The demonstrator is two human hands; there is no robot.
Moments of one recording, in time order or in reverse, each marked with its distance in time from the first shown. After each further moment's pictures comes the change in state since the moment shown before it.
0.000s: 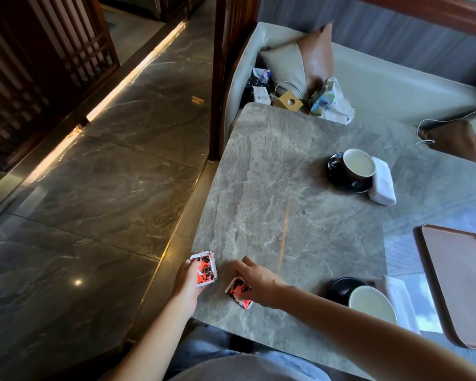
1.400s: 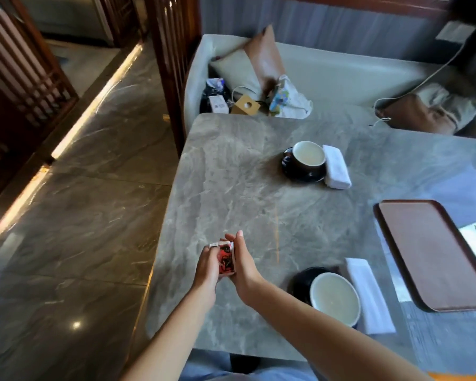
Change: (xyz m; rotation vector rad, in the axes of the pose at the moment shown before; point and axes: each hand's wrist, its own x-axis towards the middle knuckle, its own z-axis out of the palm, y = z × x) left_hand -0.064 -0.012 0.123 0.336 -0.201 0.246; right_hand -0.025 -0.009 -0.053 1.724 0.456 0.434
